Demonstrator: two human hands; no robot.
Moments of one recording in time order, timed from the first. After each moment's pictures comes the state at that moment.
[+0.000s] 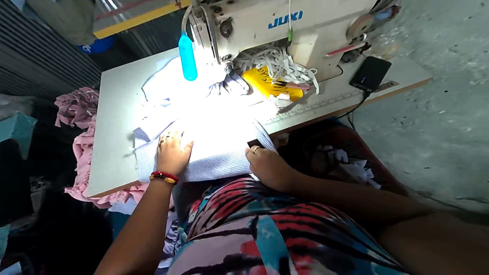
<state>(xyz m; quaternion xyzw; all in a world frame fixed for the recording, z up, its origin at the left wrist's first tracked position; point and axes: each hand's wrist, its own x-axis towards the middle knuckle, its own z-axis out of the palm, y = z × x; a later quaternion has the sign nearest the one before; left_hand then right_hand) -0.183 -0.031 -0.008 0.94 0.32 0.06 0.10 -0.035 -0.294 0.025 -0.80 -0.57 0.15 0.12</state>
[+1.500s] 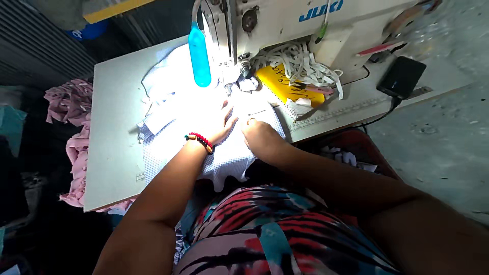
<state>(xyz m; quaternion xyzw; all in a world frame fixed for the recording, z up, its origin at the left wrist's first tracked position) -0.044 -0.015 -0.010 0.98 0.09 0.04 0.18 0.017 -0.193 0.031 -0.83 -0.54 0.11 0.09</state>
